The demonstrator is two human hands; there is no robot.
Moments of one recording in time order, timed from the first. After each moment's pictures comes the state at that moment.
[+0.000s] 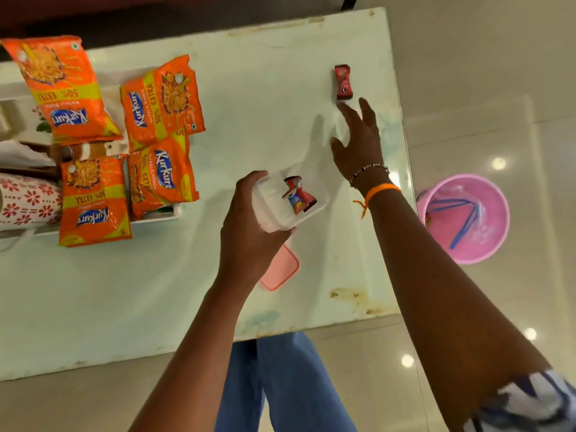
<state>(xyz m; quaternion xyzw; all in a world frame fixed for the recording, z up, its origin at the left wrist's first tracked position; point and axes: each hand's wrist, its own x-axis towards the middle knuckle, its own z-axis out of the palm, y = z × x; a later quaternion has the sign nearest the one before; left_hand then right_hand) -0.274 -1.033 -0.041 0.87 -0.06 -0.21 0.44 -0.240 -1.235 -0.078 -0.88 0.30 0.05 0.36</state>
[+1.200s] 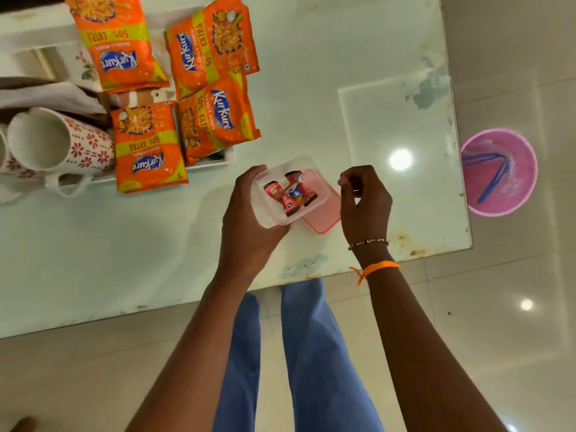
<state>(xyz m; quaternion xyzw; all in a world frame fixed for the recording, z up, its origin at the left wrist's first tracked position) -0.303 -0.918 -0.033 0.86 -0.06 -0.24 0.44 -0.356 -1.071 -0.059 -0.80 0.40 -0.09 0.43</state>
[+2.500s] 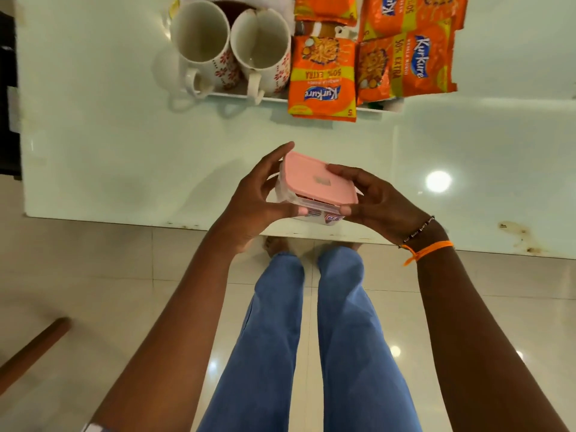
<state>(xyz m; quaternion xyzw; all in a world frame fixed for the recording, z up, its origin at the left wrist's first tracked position) -0.288 -0.679 -0.018 0.68 0.03 -0.38 0.63 -0.333 -0.897 -0.036 -0.52 0.16 0.33 0.77</state>
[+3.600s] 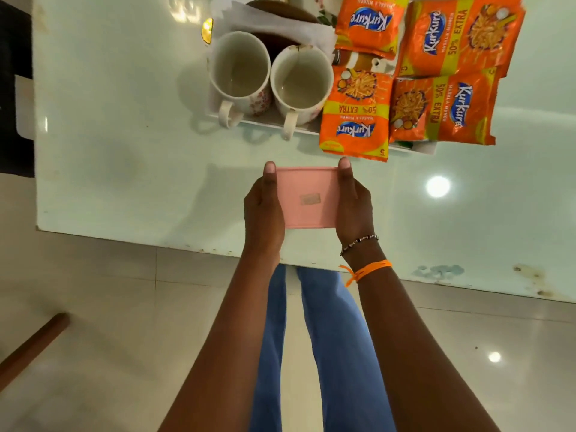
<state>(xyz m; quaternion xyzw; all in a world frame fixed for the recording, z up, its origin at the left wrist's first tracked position) -0.246 -0.689 -0.021 0.69 0.35 -0.22 0.59 -0.253 -0.792 -0.029 -0.68 0.42 0.16 0.58</state>
